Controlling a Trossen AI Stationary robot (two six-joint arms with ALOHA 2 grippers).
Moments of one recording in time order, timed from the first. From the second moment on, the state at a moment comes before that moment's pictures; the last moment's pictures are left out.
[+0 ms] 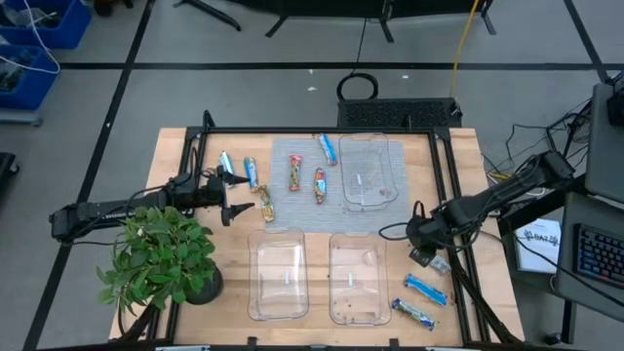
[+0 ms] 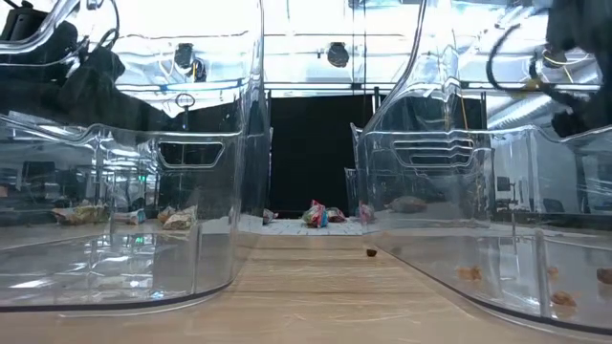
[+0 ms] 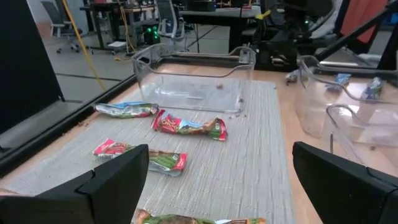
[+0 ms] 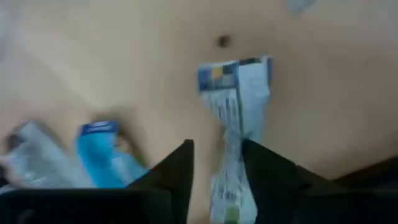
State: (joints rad) left arm 0.29 0.36 0.01 0.20 0.10 0.01; right arm 0.40 0.99 0.47 -0.92 -0.27 1.19
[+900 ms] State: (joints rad) left arm 0.29 0.36 0.01 0.20 0.10 0.03; right arm 0.40 0.93 0.50 -0.77 -0.09 0.92
